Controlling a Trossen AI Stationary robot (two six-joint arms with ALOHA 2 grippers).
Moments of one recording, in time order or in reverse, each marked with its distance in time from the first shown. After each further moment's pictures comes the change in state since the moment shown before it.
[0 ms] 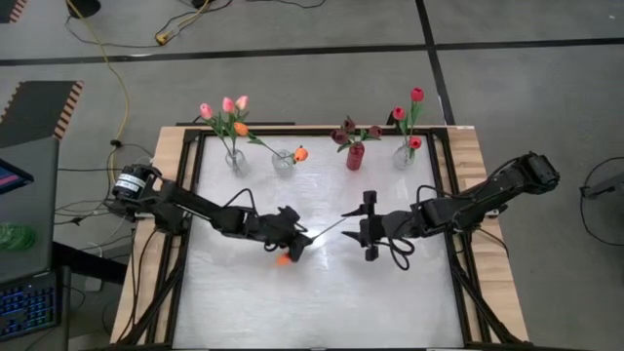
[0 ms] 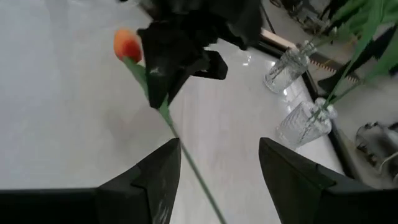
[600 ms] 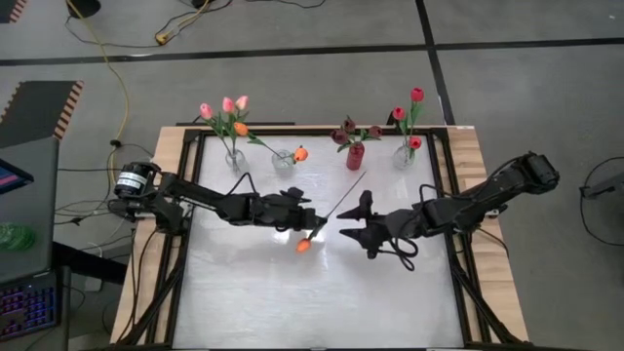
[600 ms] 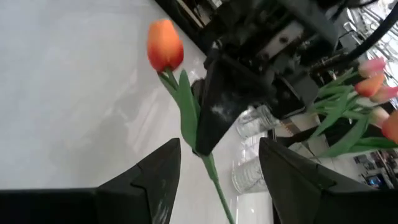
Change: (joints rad) left arm 0.106 -0.001 0.106 0.072 -0.002 -0.375; right arm 0.001 0.000 0.001 0.111 0.000 -0.457
